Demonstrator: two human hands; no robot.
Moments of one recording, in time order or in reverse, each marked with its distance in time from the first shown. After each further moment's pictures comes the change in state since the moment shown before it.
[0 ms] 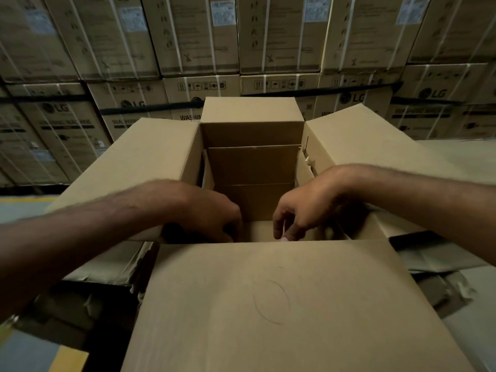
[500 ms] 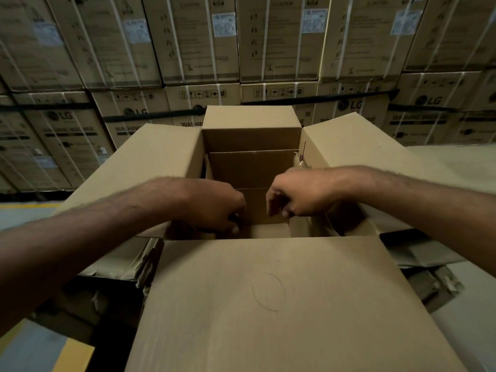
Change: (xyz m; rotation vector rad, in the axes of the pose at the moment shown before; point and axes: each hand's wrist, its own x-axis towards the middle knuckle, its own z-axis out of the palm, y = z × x) left_hand -0.001 0.003 -0.005 0.034 0.205 -0.008; right_hand -0.001 0.007 -0.002 -0.135 0.474 -0.129
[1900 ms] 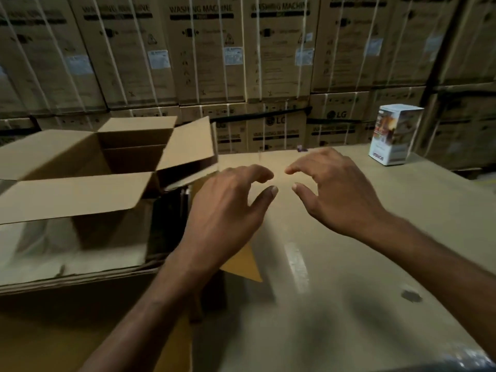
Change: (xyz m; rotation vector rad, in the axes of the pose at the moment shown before) left_hand 0.002 0.453 0.026 -0.337 1.156 0.002; right_hand -0.419 0.170 0.155 -0.101 1.041 0.201
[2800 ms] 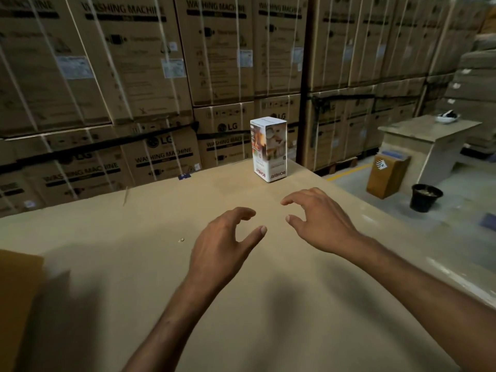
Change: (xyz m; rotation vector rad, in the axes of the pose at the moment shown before) left_hand 0.229 0.190 0.372 -0.339 -0.253 0.004; right_hand -0.038 0.467 -0.004 -0.042 -0.112 0.470
